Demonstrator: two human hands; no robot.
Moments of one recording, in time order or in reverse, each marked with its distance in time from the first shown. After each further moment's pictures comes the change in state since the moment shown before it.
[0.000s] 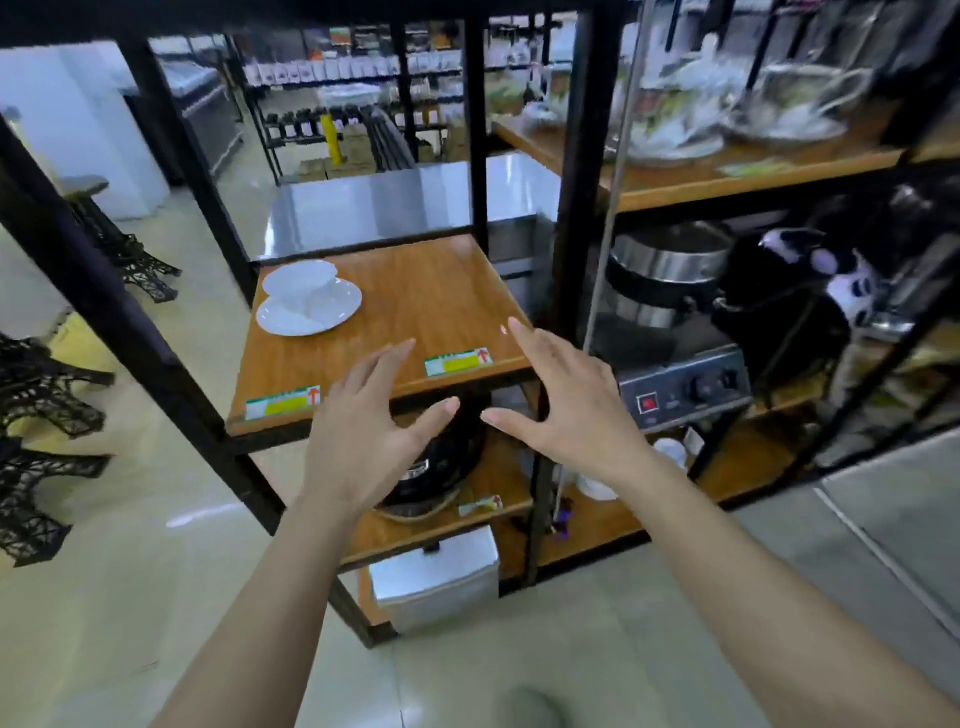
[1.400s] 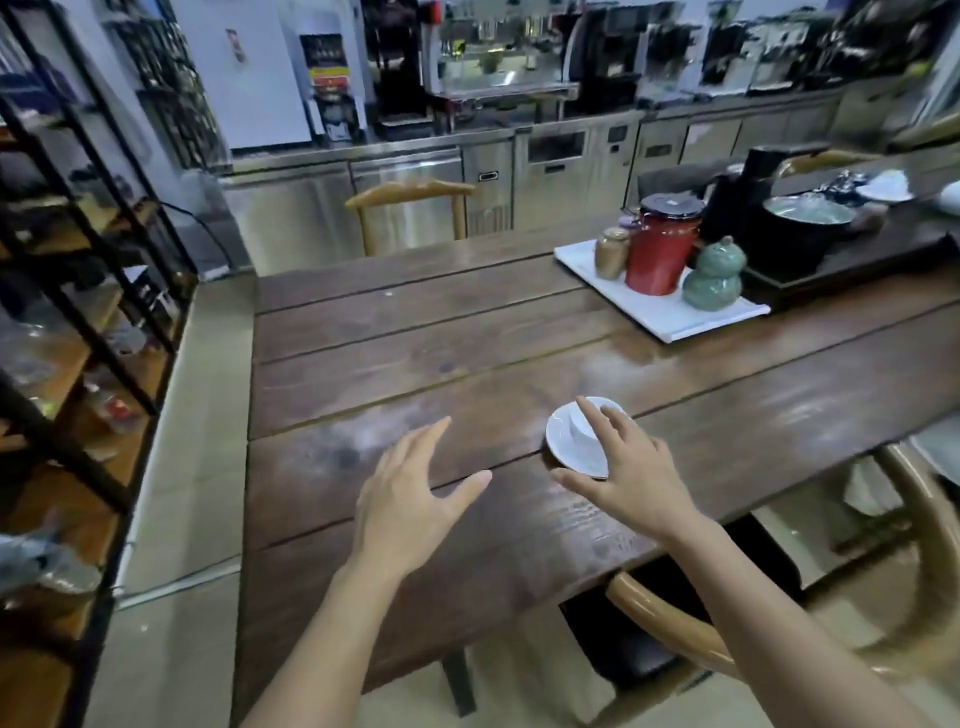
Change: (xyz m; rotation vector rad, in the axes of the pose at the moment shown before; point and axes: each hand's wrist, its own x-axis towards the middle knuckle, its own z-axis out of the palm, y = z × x) left_hand -0.437 0.692 0.405 -0.427 -1.096 1.206; right_hand -0.814 0.267 -0.360 -0.443 0.708 1.618
